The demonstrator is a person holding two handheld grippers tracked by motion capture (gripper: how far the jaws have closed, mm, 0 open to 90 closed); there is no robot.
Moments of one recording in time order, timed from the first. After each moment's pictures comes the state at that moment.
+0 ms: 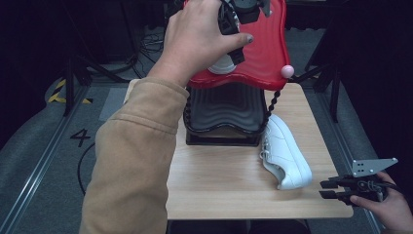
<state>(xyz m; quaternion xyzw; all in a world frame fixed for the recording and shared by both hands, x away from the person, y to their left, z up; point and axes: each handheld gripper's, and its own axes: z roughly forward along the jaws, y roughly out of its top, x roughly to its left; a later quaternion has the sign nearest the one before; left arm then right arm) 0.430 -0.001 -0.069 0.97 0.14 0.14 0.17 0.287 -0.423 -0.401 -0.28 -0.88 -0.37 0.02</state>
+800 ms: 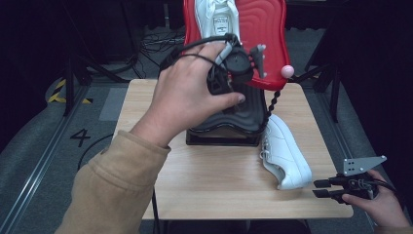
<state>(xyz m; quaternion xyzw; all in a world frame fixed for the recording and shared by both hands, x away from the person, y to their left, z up) 0.358 0.006 -0.133 0.98 0.09 0.08 0.17 0.294 -0.407 -0.405 -0.27 -0.89 -0.36 0.02</state>
